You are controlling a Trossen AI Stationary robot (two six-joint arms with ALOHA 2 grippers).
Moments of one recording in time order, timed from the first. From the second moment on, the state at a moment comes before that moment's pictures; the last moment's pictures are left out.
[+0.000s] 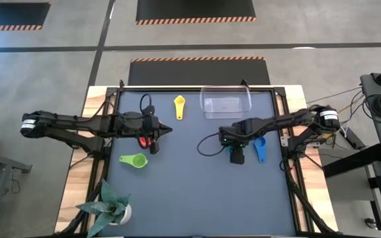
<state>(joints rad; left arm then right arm) 0.00 1.04 0.79 -0.18 -0.20 -0.03 -0.06 1.56 0.94 -0.77 -0.03 0.06</state>
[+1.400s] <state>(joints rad) 0.00 0.89 0.78 -0.21 -0.20 0.07 -0.02 1.66 1.27 -0.76 0.03 -0.03</state>
